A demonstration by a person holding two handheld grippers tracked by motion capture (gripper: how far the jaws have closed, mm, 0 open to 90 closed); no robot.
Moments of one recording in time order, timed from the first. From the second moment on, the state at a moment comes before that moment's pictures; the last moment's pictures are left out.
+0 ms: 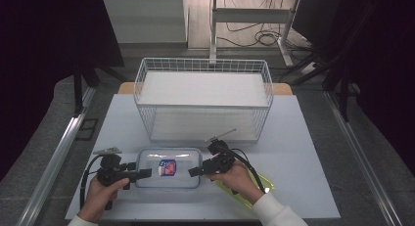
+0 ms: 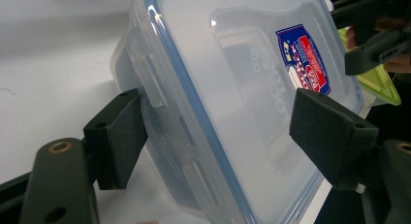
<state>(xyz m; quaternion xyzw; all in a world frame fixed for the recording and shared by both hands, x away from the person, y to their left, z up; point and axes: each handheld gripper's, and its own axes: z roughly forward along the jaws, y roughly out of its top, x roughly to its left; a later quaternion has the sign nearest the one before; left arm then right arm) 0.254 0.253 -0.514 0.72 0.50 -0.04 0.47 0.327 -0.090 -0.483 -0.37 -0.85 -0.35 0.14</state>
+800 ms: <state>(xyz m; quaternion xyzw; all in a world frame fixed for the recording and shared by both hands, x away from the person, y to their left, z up) 0.251 0.250 -0.513 0.72 0.50 -0.04 0.47 0.331 -0.090 -0.489 -0.39 -0.84 -0.35 0.15</state>
